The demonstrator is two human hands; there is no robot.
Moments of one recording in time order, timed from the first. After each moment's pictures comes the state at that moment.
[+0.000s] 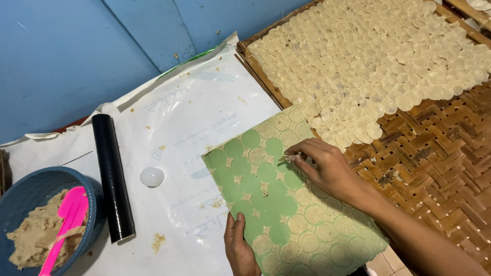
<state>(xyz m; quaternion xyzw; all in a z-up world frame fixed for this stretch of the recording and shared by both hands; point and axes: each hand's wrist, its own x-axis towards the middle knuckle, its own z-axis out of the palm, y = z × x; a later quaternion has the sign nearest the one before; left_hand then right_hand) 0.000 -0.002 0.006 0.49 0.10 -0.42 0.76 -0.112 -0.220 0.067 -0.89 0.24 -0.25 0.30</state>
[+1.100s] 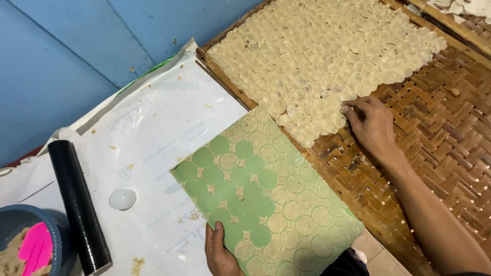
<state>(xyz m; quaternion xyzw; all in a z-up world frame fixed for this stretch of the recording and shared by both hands) 0.001 0.001 -0.027 0.52 0.08 -0.37 0.77 -0.236 -0.312 0.035 -0.78 0.56 -0.24 0.13</state>
